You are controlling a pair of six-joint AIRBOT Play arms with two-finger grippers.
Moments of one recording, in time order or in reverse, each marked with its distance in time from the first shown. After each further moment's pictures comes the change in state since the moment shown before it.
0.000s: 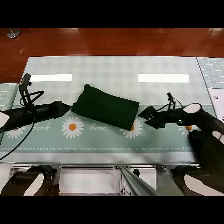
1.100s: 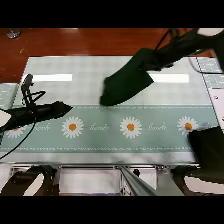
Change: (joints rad) left arm 0.000 -0.018 0.000 0.000 -0.008 0.009; right arm 0.090 -0.175 1.173 -0.502 0.591 0.145
